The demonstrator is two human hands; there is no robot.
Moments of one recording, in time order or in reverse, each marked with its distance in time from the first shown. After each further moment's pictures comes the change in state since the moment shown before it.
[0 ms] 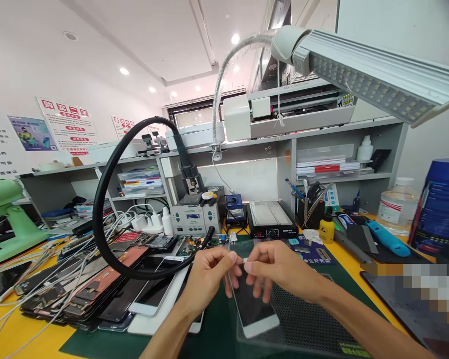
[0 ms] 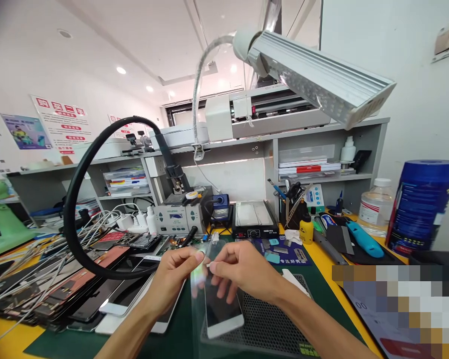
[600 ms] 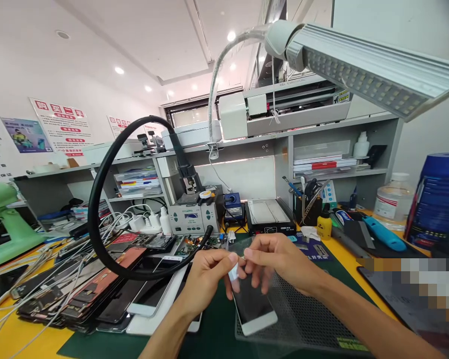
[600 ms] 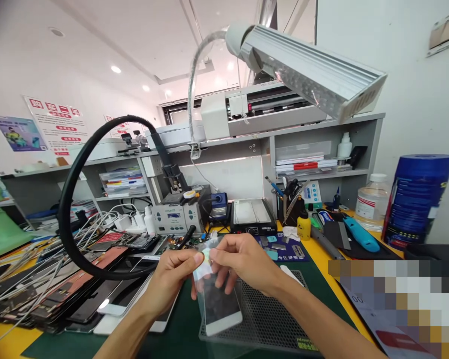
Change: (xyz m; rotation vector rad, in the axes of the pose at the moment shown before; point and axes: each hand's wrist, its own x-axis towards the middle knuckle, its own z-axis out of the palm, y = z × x) left_hand 0.000 0.001 -0.001 0.006 -0.116 0.041; right_hand 0.001 -0.001 -0.003 0.113 0.025 -0.064
